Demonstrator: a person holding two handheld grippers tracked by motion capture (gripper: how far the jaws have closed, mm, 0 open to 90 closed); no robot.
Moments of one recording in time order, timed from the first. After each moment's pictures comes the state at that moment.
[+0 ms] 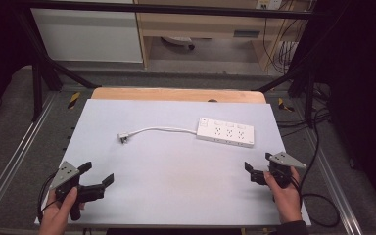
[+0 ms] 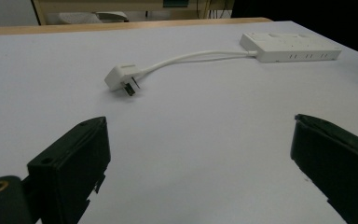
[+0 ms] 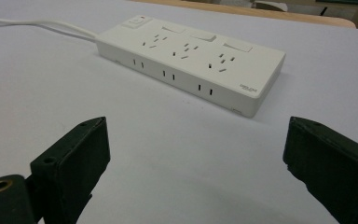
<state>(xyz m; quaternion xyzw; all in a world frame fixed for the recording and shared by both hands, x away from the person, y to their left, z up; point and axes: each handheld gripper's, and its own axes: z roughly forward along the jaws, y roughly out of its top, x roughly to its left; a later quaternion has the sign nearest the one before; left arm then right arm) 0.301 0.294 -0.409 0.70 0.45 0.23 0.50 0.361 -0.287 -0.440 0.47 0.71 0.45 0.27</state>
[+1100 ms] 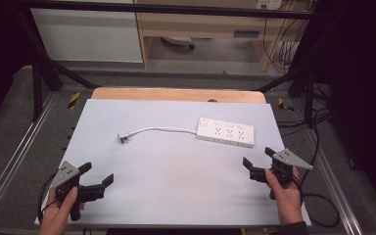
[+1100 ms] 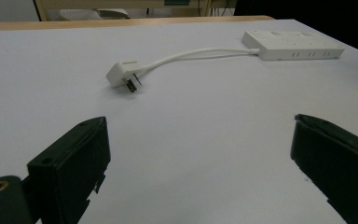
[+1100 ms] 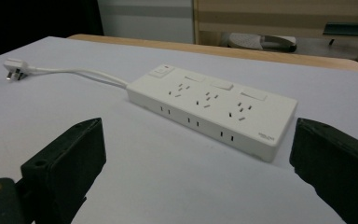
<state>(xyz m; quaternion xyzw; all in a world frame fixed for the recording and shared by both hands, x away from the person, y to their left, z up) 0.302 0.294 -0.411 0.71 0.45 0.23 0.50 0.353 -0.278 -0.412 0.45 0.68 0.51 0.27</state>
